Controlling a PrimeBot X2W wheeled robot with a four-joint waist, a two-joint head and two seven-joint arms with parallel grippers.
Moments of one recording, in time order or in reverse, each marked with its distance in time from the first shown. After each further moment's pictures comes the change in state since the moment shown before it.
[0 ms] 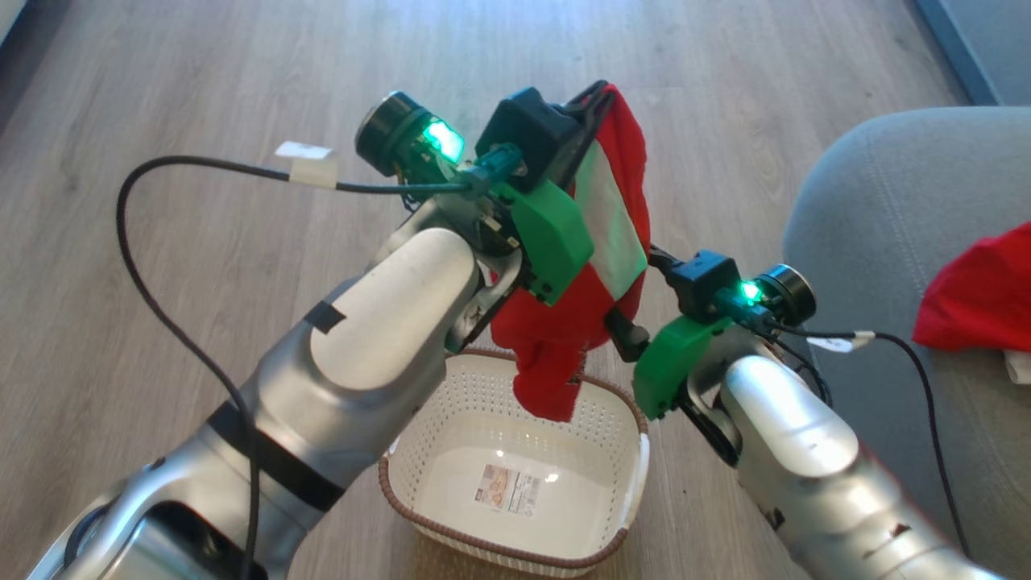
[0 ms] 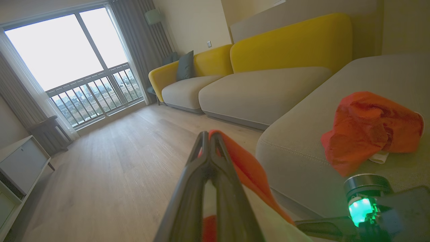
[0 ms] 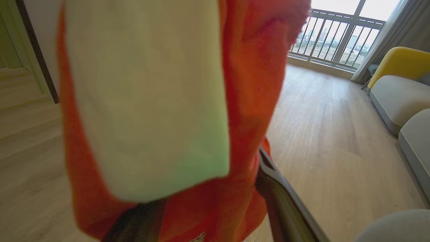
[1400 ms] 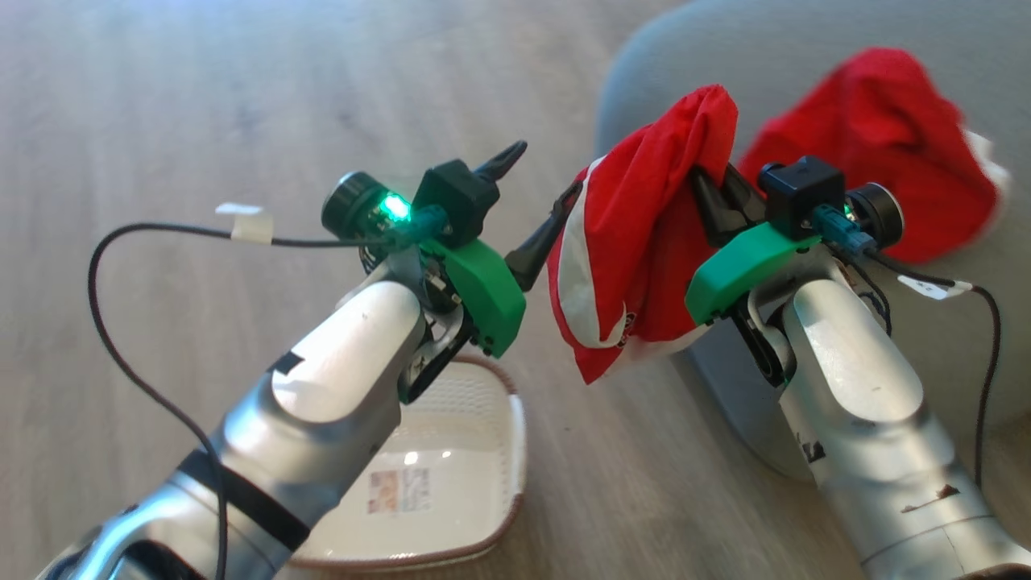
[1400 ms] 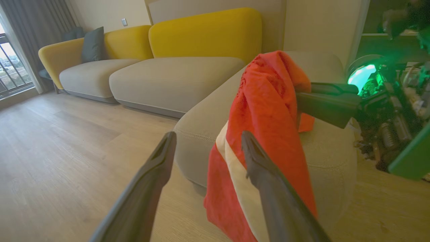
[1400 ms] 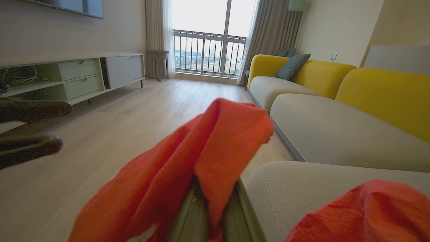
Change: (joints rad) left arm 0.094 0.072 -0.024 0.073 -0.110 -0.091 -0.112; right arm -0.056 -0.001 -0.247 -0.111 -0.079 0.000 0.000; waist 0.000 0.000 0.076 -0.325
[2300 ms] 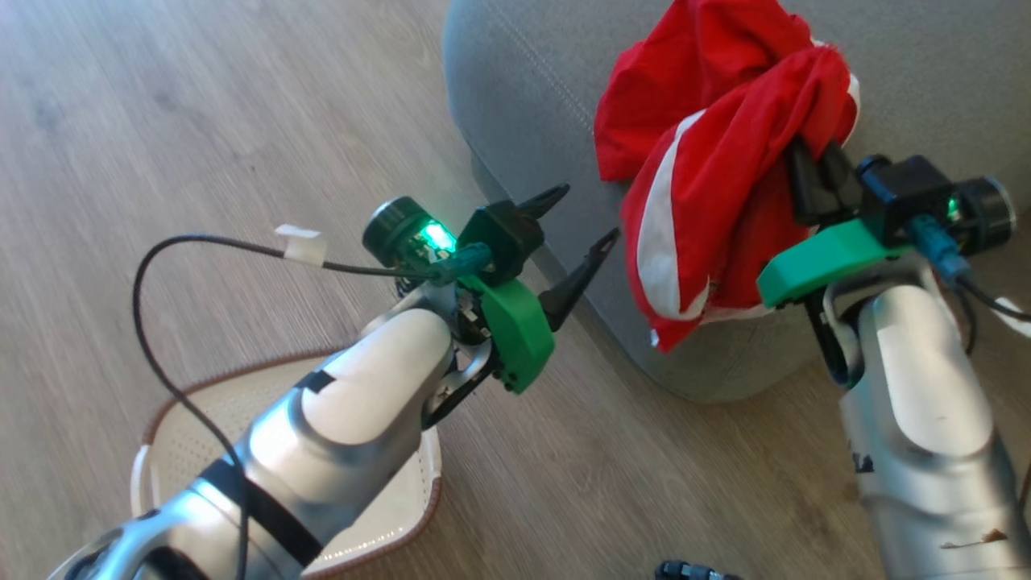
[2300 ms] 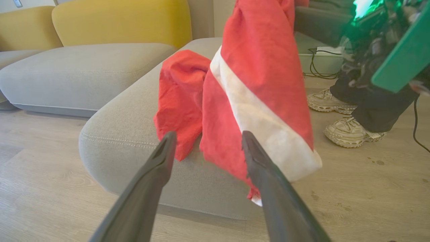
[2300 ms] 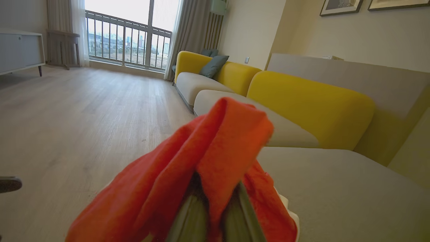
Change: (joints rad) left arm 0.013 -0.025 -0.091 0.000 0.011 -0.024 -0.004; right arm 0.120 0.001 -0.217 -0.262 -0.166 0.000 0.018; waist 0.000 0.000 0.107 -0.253
